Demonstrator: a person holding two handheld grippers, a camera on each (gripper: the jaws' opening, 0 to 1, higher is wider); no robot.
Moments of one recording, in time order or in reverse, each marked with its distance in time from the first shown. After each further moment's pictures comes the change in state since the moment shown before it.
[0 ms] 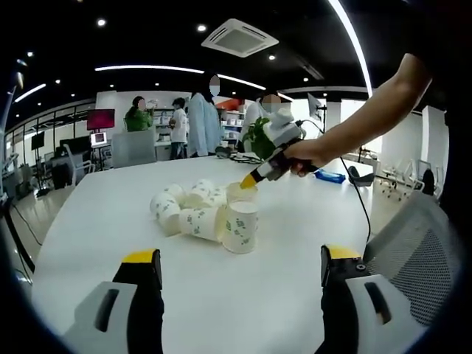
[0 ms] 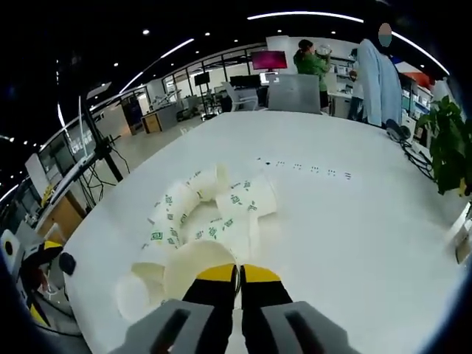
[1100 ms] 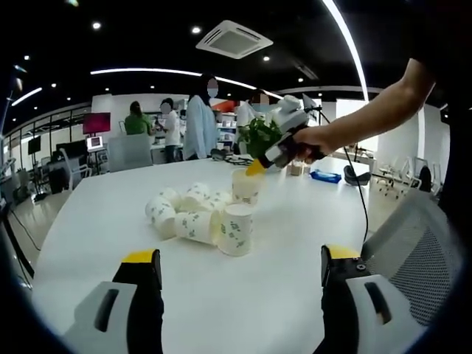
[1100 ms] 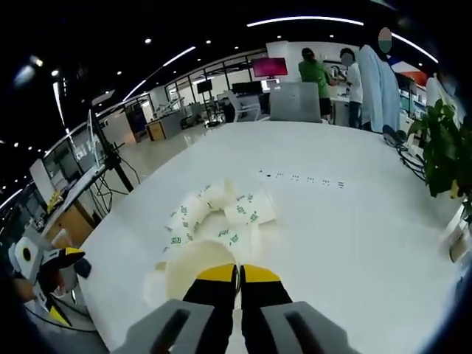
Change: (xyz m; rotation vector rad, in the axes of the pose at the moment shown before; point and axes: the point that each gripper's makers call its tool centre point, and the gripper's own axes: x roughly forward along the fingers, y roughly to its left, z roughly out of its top) left arm 0.001 -0.008 0.006 0.019 -0.010 -0.022; right arm -0.051 0.006 0.011 0.012 -0.038 0.033
